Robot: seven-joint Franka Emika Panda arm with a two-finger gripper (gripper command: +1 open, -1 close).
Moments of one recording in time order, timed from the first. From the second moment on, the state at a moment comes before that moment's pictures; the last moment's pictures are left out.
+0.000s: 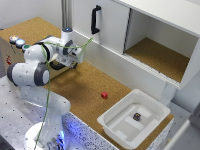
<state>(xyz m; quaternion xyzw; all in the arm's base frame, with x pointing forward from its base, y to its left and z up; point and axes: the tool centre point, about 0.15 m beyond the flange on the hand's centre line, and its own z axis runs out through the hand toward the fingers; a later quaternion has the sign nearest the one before) 0.350 0.225 0.329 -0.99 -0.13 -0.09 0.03</state>
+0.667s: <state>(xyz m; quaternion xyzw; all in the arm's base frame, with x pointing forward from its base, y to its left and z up) 0.350 0.297 0.325 -0.98 -0.17 -0.11 0.06</state>
